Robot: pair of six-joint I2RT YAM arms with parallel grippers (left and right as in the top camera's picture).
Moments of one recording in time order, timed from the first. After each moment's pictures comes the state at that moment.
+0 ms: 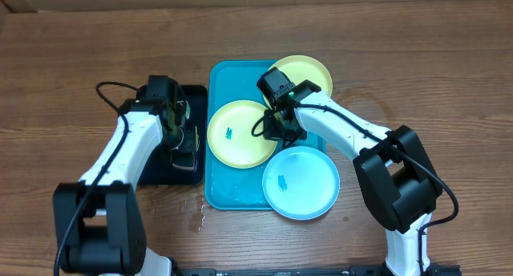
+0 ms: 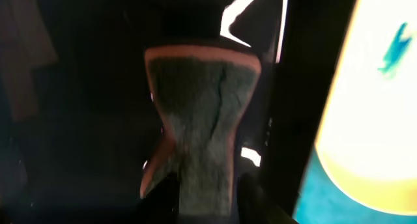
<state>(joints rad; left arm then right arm) -0.04 1.71 1.10 -0.88 0.05 -0.12 0.60 2.08 1.51 -0.82 -0.07 0.67</state>
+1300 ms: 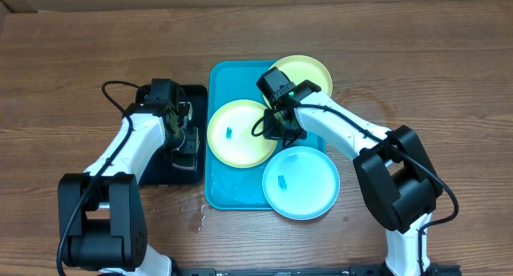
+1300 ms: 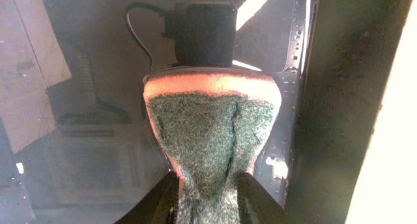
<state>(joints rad) -0.04 1.74 1.05 -0.77 0.02 -0.05 0.60 2.08 1.51 -0.82 -0.06 0.66</state>
